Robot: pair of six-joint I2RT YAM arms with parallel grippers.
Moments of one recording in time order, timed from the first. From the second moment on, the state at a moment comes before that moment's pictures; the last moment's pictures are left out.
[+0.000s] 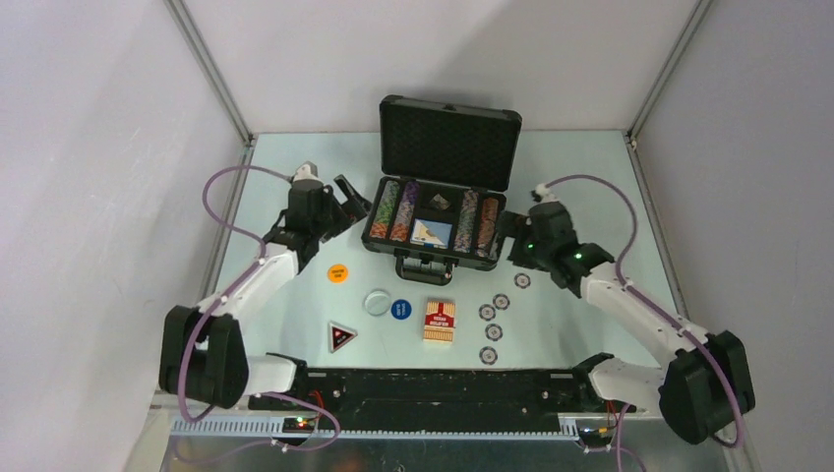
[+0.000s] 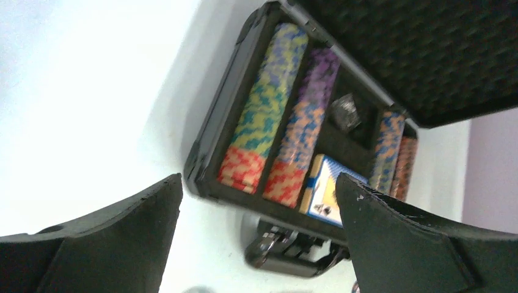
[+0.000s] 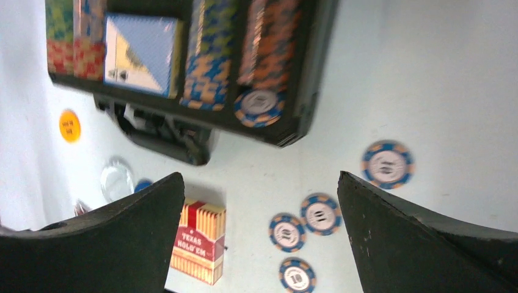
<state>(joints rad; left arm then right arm) -0.23 1.32 0.84 -0.04 0.01 -0.74 0.40 1.13 0.78 -0.35 -0.01 0.60</state>
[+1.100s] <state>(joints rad) -0.23 0.85 0.86 -0.52 0.04 -0.43 0.93 1.85 1.24 -0.63 0.59 1.02</state>
